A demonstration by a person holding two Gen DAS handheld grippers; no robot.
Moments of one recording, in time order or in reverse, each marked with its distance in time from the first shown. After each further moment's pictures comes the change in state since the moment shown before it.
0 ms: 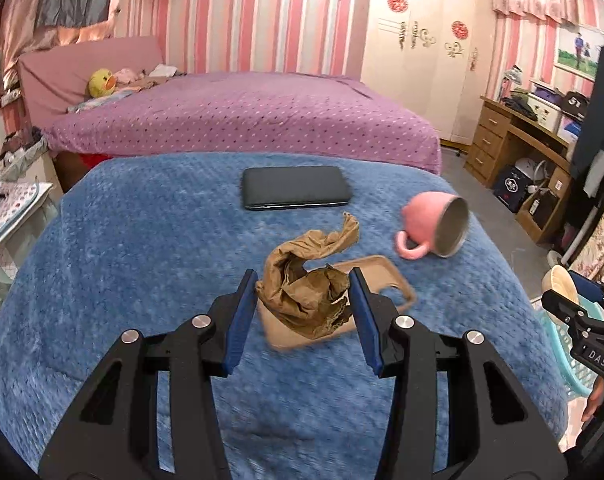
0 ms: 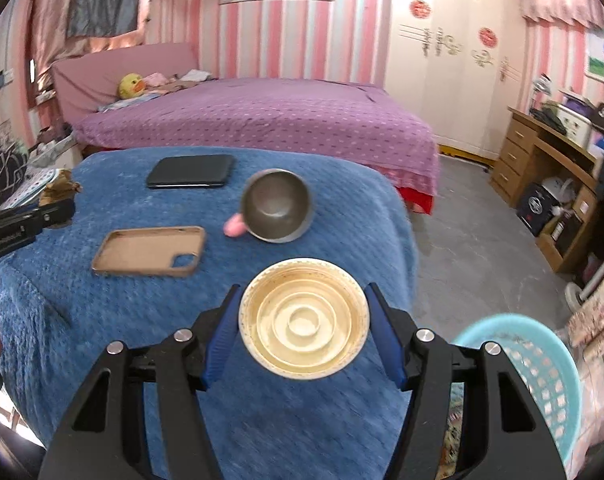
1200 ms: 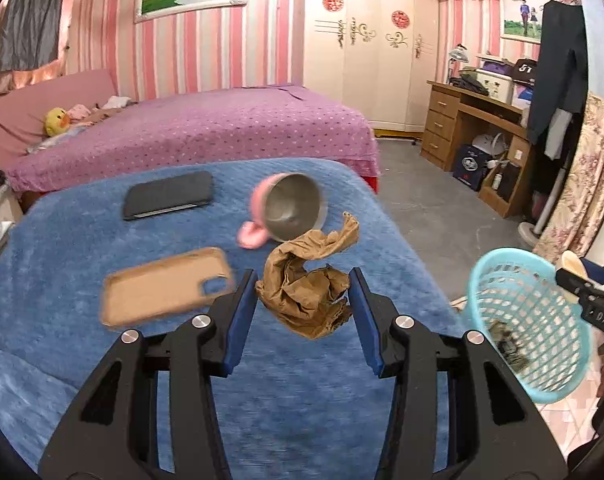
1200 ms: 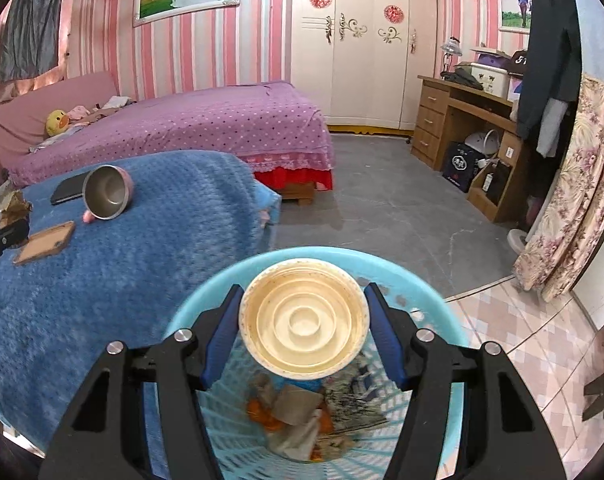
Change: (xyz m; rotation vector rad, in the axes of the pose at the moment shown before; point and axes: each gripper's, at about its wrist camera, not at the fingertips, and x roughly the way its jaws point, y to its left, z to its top) left arm -0.006 -0.165 -0.034 0.125 -0.034 -0.110; right arm -0.040 -0.172 -0.060 0.175 -0.011 -0.205
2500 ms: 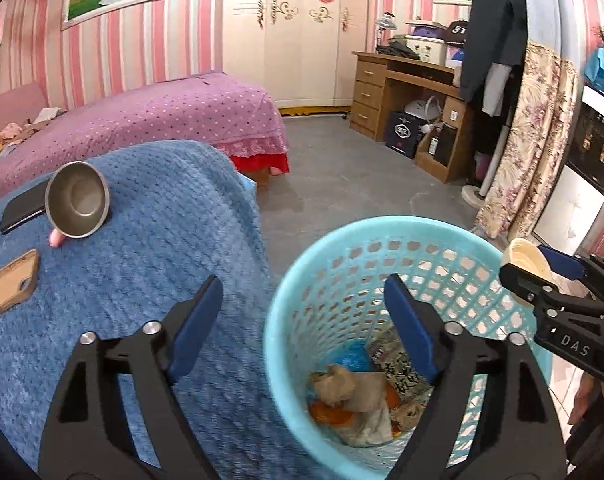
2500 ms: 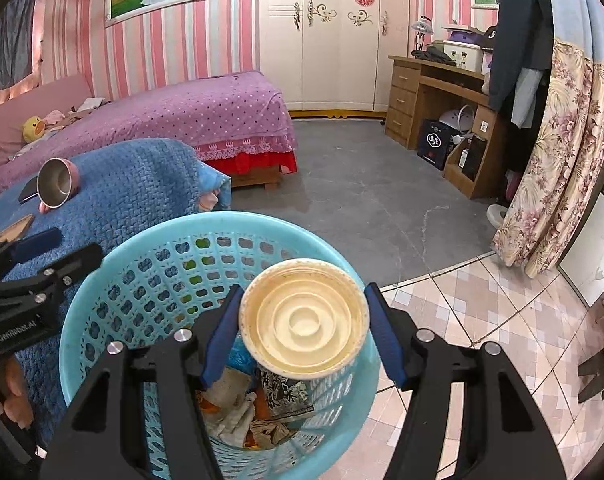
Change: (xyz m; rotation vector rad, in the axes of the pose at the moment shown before) left arm 0.059 -0.173 -0.025 0.127 0.051 -0.168; right arm 0.022 -0.078 -0.027 0.059 0.043 -0.051
